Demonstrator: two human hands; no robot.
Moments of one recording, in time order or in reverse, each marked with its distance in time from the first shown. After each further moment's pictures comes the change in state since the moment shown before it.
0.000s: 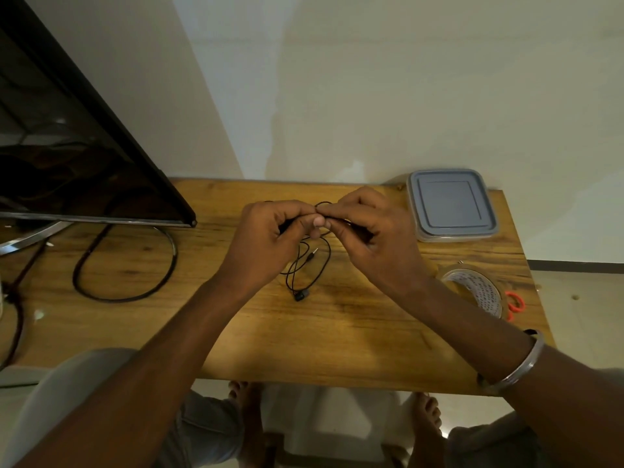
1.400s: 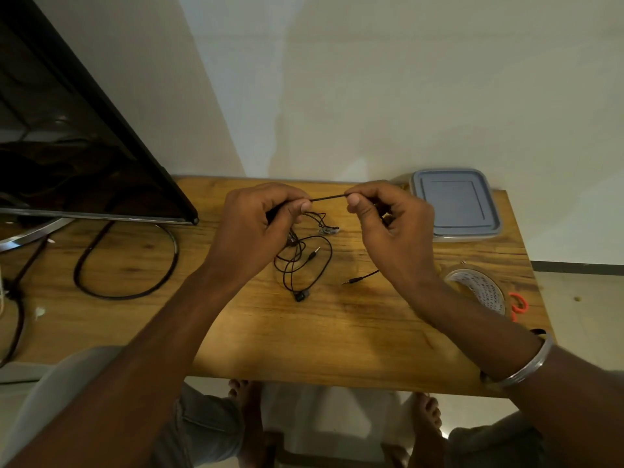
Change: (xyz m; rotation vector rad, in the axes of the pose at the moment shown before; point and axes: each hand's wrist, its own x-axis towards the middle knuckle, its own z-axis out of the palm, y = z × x) left_hand 0.005 0.002 -0.017 0.189 0.113 0.111; right_hand 0.003 -0.007 -0.003 0.147 0.188 0.325
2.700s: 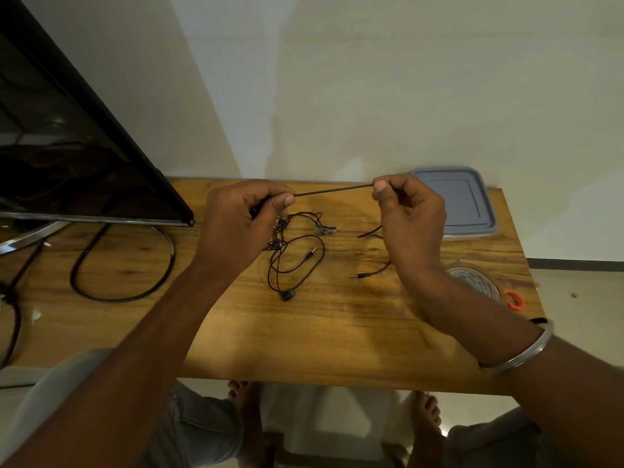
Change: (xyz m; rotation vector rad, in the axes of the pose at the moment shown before) left_hand 0.002 -0.011 -0.005 0.017 0.075 -0.017; right_hand 0.010 0.017 -0.007 0.027 0.213 0.266
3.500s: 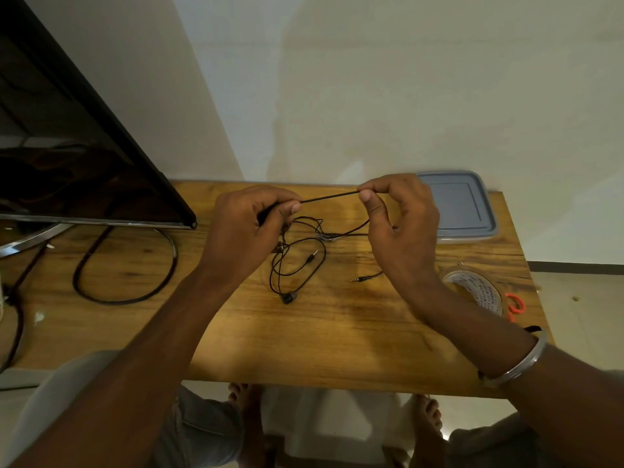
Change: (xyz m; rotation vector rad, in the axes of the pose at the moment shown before) left_hand -0.002 0.006 0.001 0.004 -0.027 0.016; right_hand -0.008 -0.002 0.003 -0.202 -0.019 -0.368
